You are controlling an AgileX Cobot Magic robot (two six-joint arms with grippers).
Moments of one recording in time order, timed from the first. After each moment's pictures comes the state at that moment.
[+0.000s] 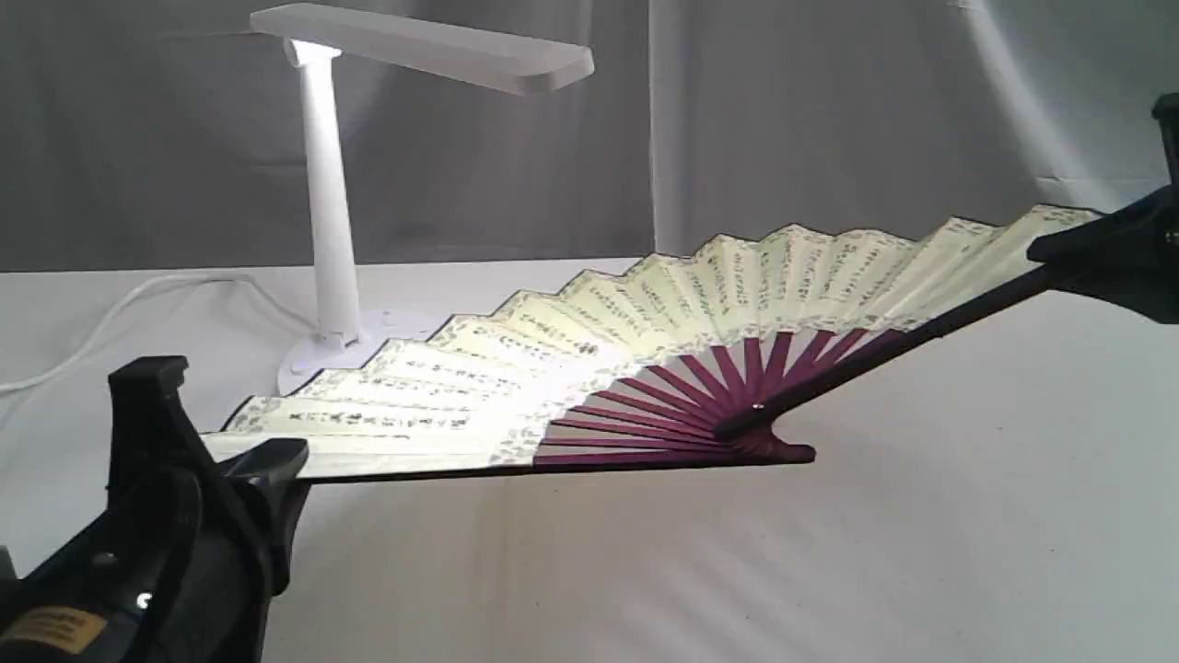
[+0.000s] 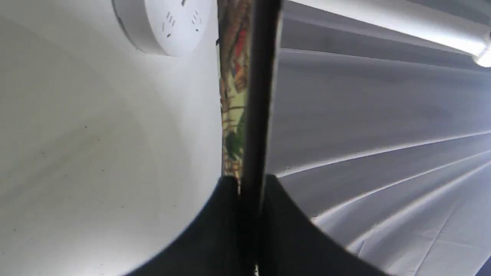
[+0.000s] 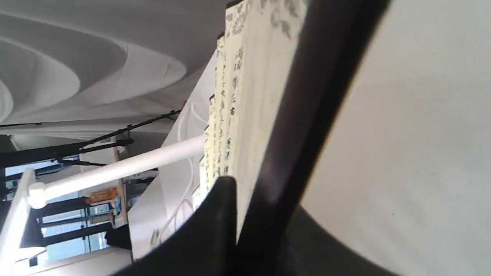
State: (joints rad) left arm -0.97 1.41 -0.41 -1.18 -0.85 -1.05; right arm -0.42 1.75 -1.13 1.25 1.09 -0.45
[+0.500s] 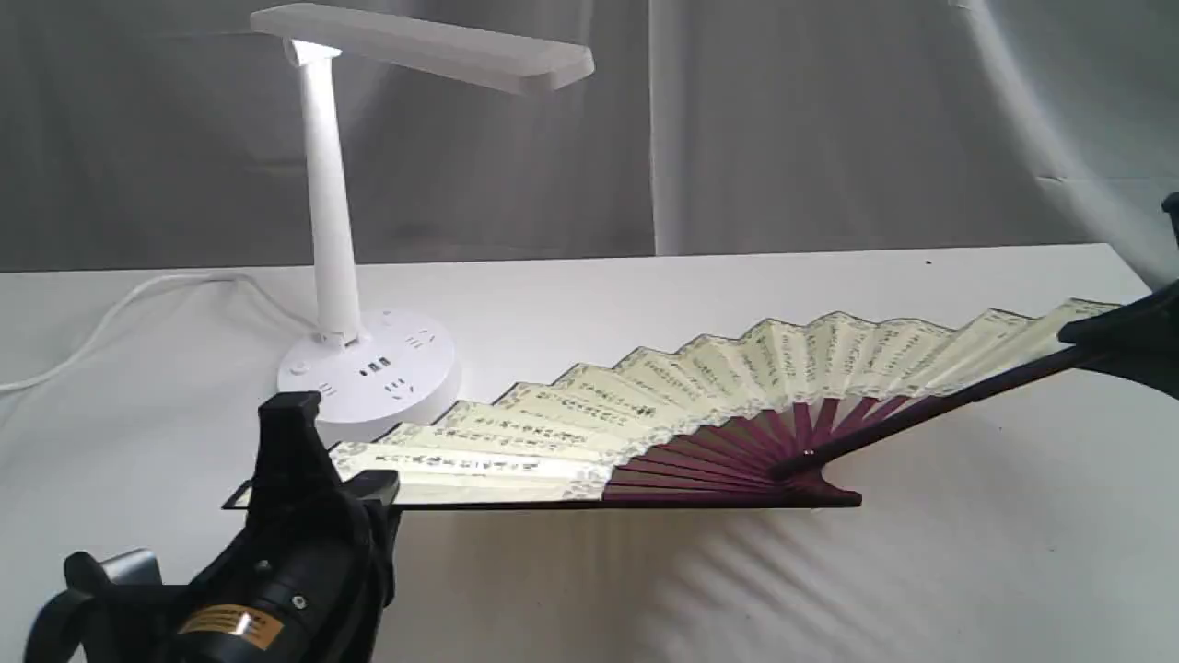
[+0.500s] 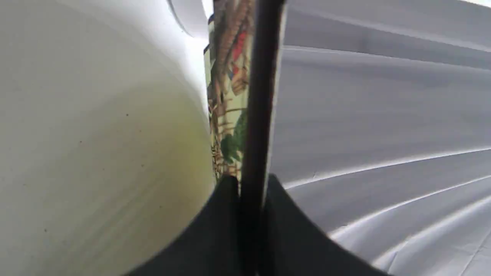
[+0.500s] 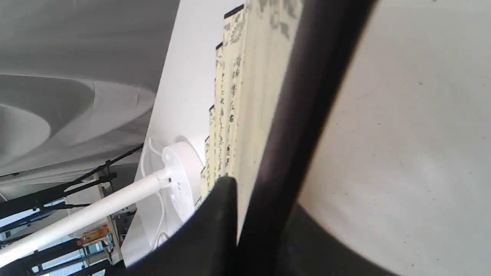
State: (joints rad) left arm -0.96 1.67 -0.51 -1.10 -0.87 -1.20; right arm -0.48 1.89 -1.12 1.23 1.04 -0.45
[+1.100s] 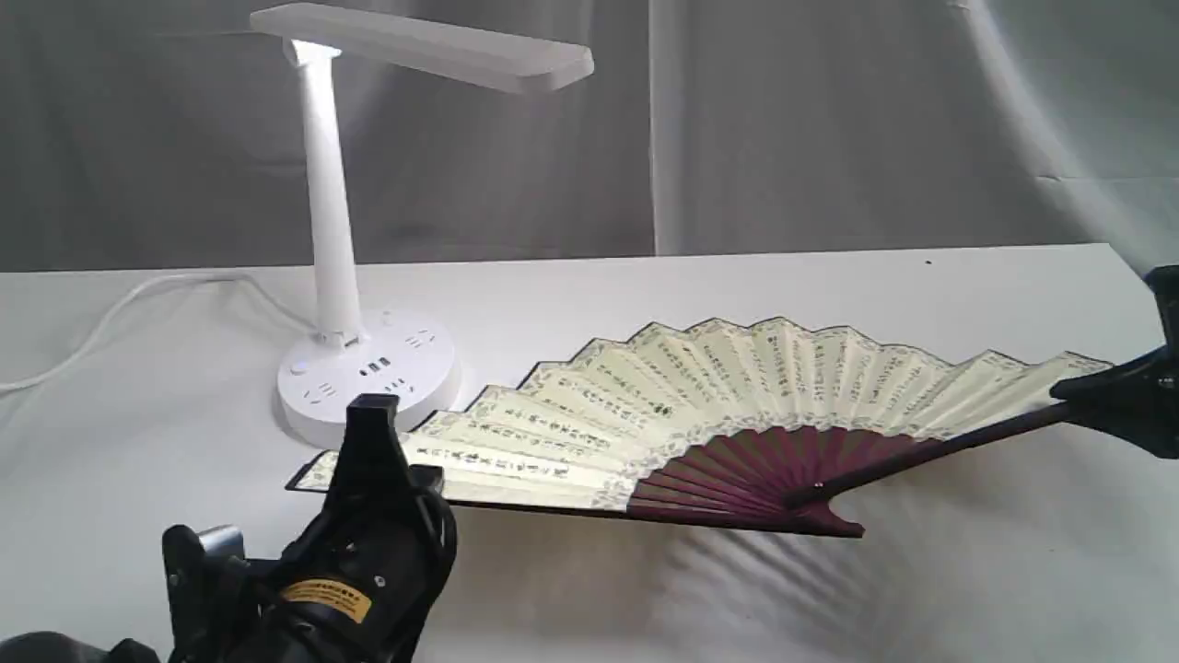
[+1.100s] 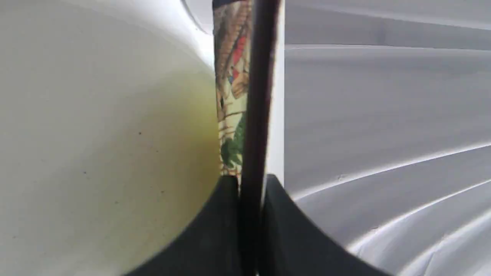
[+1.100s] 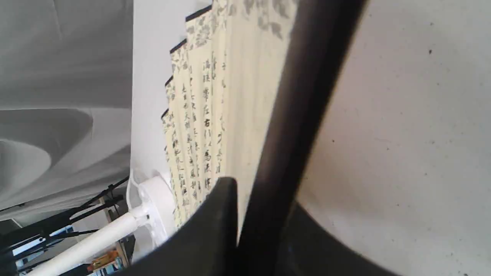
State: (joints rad) left arm -0.90 1.89 -0.62 -0.97 -0.90 -1.25; right arm -0.50 2.07 -1.12 1.32 0.98 -0.58
